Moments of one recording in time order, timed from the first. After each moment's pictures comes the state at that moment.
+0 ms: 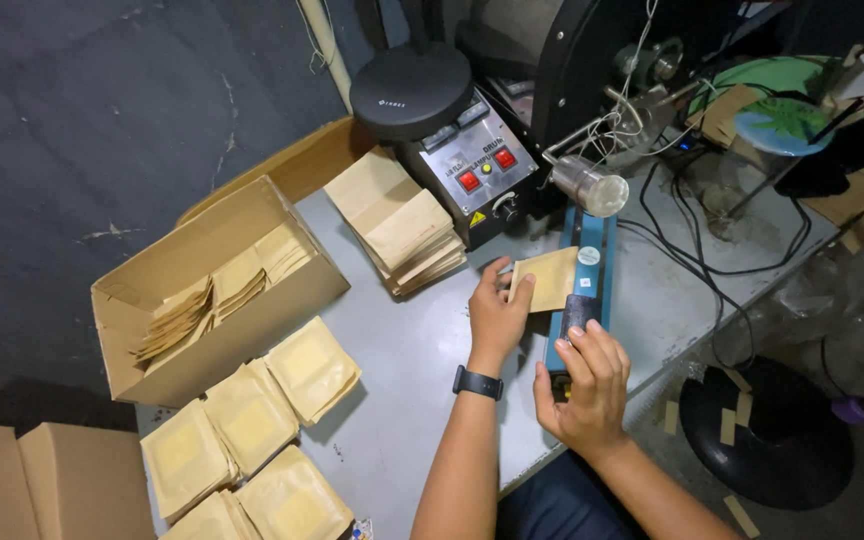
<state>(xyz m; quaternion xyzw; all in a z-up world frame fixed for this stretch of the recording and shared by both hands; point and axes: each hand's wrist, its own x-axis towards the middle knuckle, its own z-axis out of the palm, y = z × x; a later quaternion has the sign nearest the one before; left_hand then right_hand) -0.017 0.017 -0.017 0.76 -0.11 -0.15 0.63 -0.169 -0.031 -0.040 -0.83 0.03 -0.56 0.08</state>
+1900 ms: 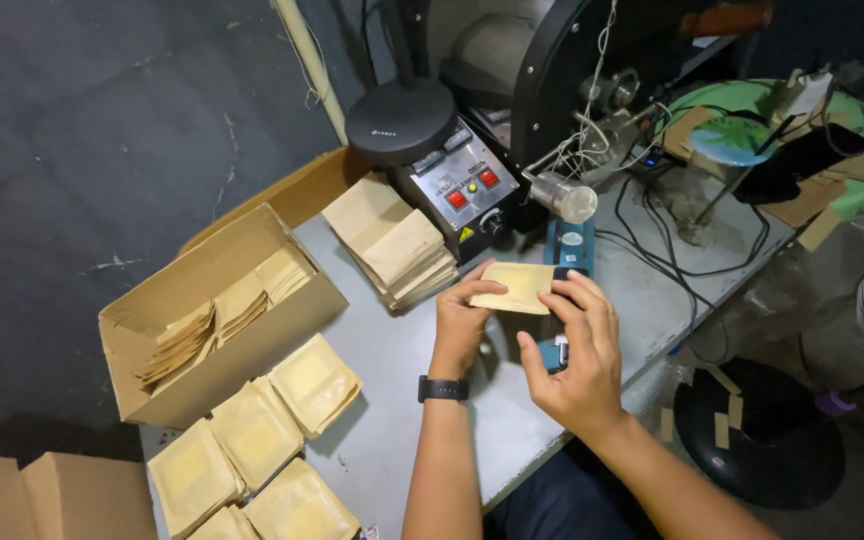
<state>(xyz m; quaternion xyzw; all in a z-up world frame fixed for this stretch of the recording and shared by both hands) 0.007 0.049 -0.022 0.56 -0.26 -0.13 0.78 -0.166 -0.019 0.073 -0.79 0.04 -0.56 0.27</state>
